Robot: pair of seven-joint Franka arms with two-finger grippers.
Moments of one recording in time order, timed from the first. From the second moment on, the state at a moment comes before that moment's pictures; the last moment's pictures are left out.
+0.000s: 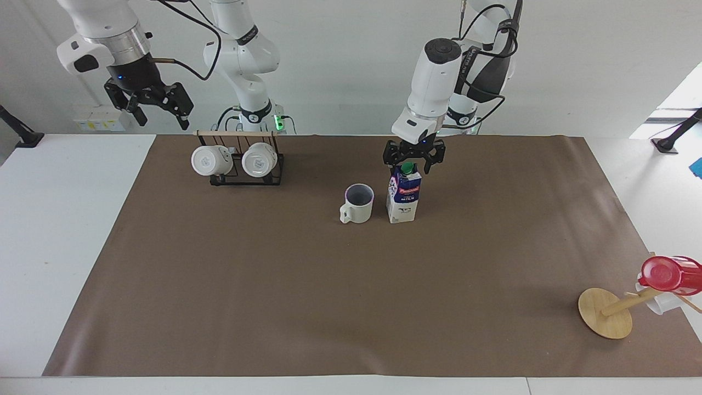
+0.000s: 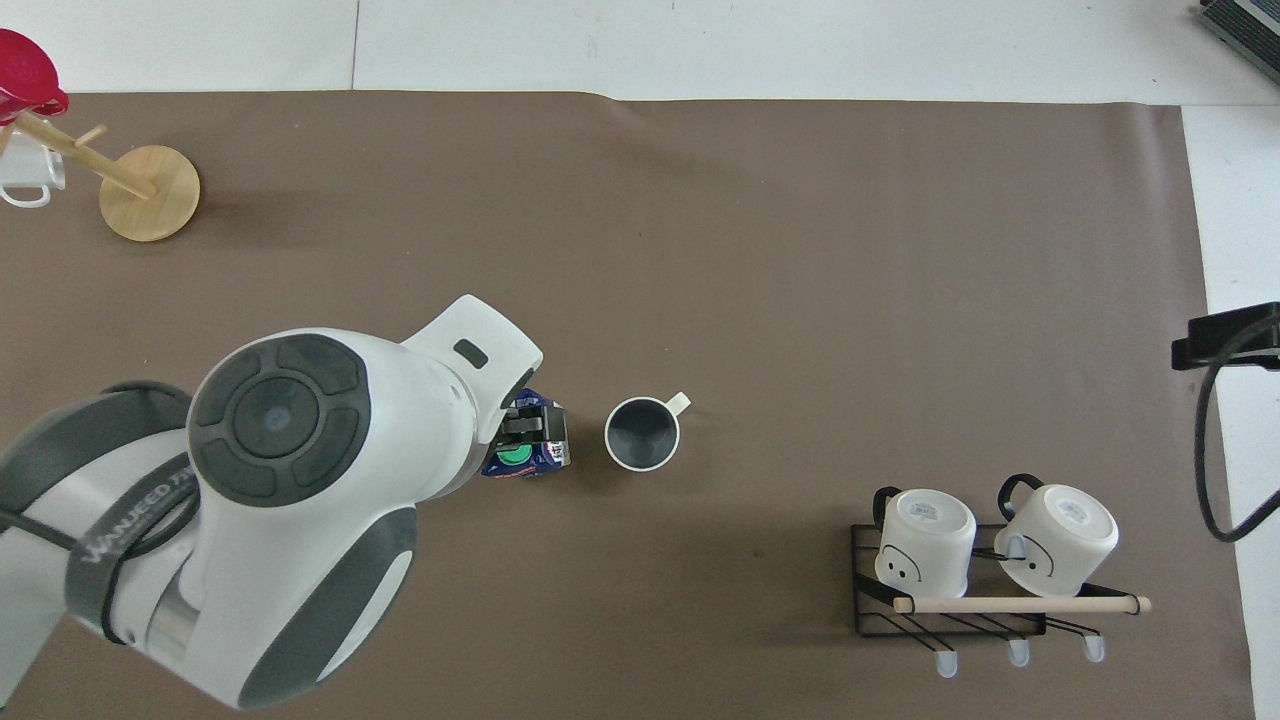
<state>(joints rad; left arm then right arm) -0.63 -0.09 0.05 -1.88 -0.01 1.85 -0.61 0.01 -0.08 -0.06 -1.55 -0.01 1.48 0.08</state>
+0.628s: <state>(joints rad) -0.36 -0.16 0.09 -1.70 -0.01 1.60 -0.27 0.01 -0.08 -0.06 -1.55 -0.01 1.48 0.08</state>
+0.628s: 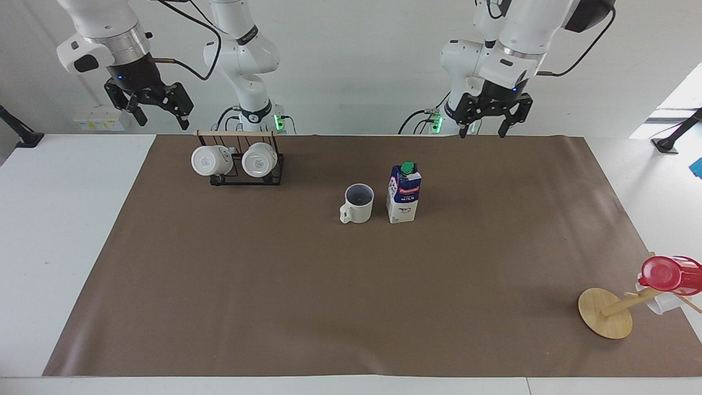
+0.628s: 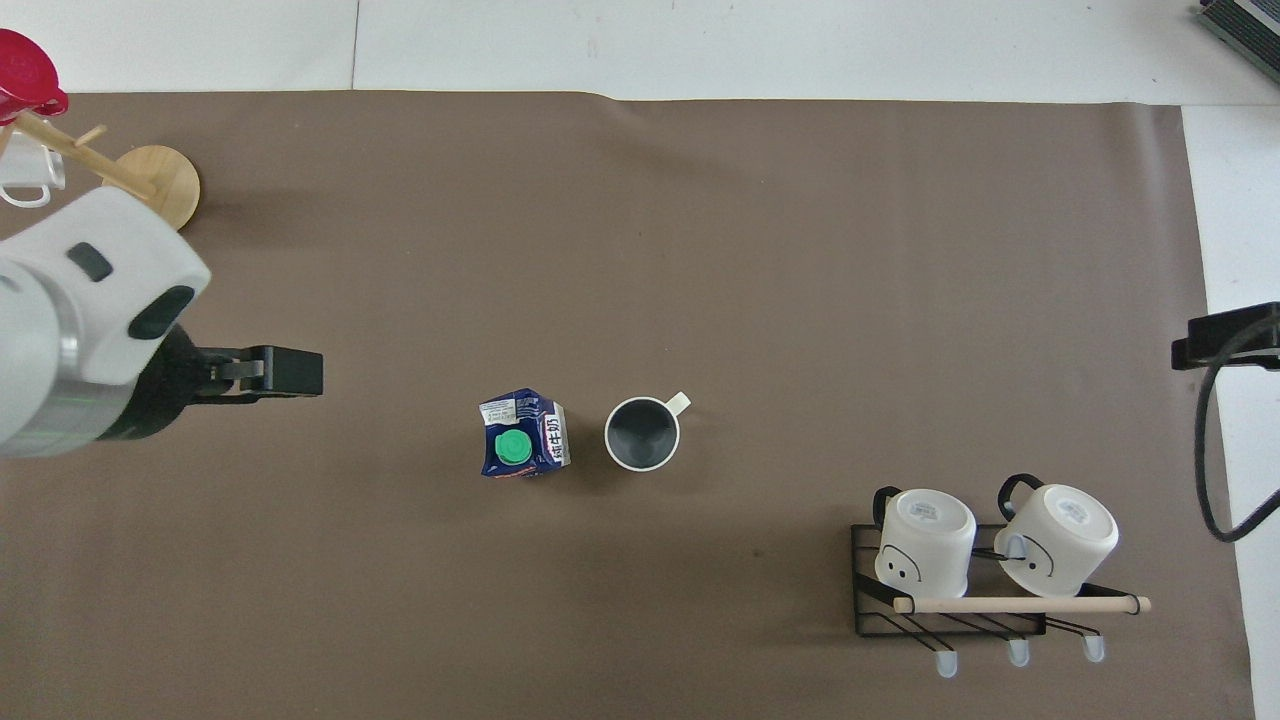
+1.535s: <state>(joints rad) -0.19 -0.16 0.09 -1.63 -0.01 1.48 -0.07 0.01 -0.08 -0.06 -1.55 -0.01 1.48 0.08</state>
